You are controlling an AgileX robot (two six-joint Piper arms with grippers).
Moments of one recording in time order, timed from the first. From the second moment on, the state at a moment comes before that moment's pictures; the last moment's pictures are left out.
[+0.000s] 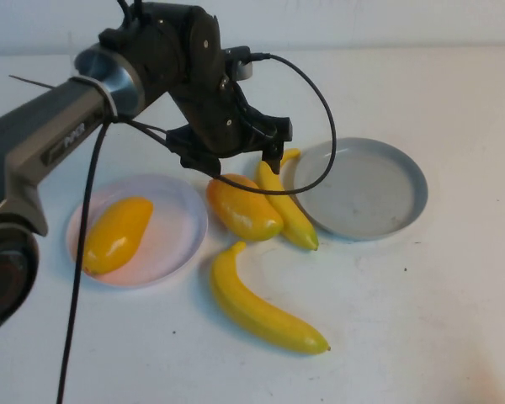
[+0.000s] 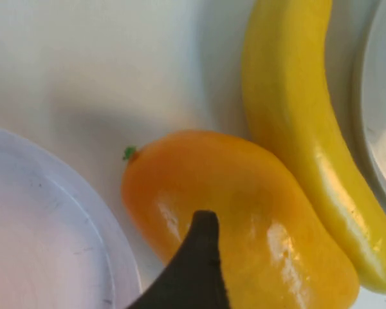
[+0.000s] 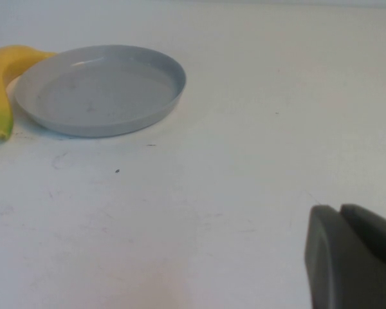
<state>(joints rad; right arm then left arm) 0.04 -0.01 0.02 0.25 0.35 -0.23 -0.50 2.12 -1.94 -0.13 1.07 -0.31</state>
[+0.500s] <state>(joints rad) 0.04 -0.01 0.02 0.25 0.35 -0.23 -0.50 2.22 -1.98 -0.07 1.14 -0.38</state>
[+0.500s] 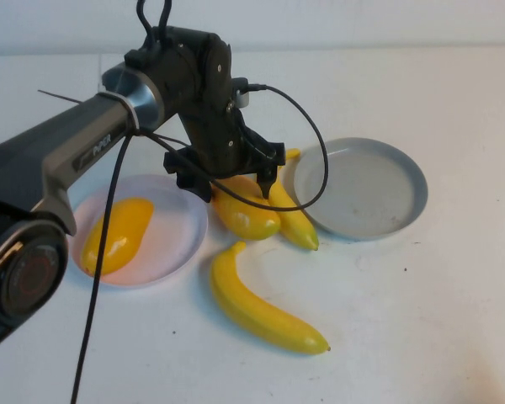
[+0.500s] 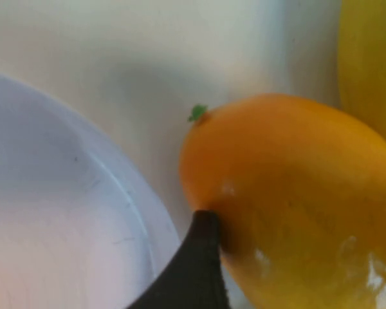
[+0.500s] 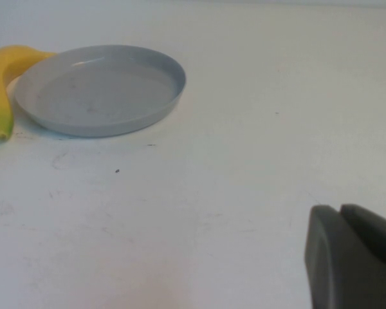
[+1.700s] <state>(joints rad) 0.04 -0.01 0.02 0.25 0.35 -0.23 -0.53 2.06 -1.98 -0.02 1.22 -0.10</state>
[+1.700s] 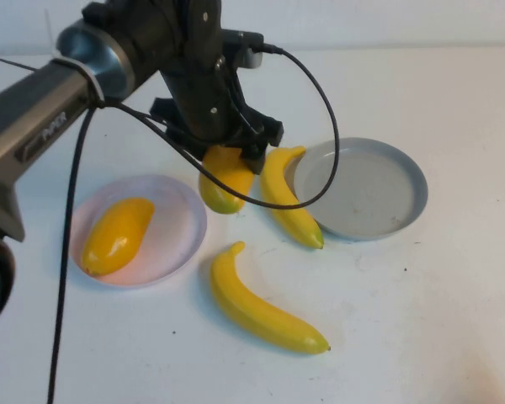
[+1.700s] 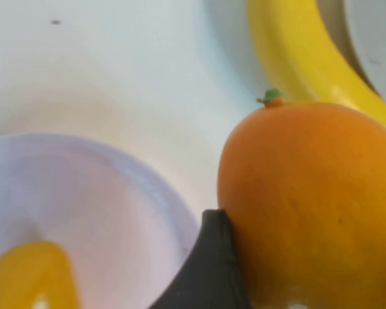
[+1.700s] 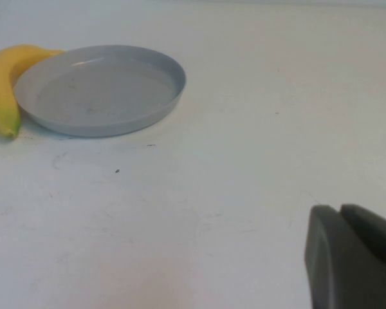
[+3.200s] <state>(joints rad) 0.04 -0.01 0.02 0.25 0.35 -0.23 -0.46 1.67 -1.37 0.12 0.87 -0.10</state>
